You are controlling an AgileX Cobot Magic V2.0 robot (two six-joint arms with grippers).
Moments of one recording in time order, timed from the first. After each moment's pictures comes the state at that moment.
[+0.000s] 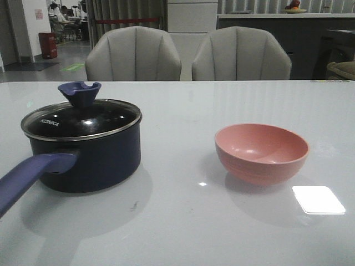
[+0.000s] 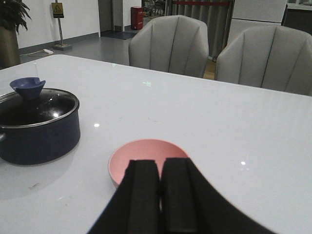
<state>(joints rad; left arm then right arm) -0.03 0.03 0.01 0.00 -0.02 -0.09 0.33 0.11 -0.16 0.34 0.19 -0.32</state>
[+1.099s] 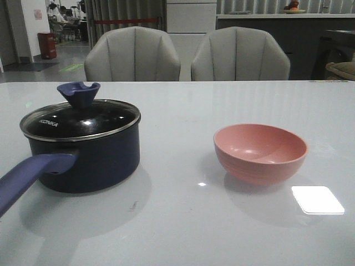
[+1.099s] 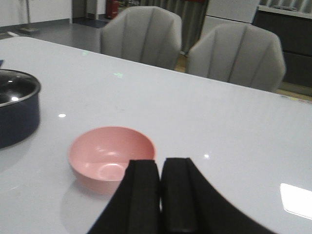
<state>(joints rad) -0.03 0.03 0.01 0.00 -0.02 -0.10 0.22 0.11 -0.11 0.14 0.15 -0.21</state>
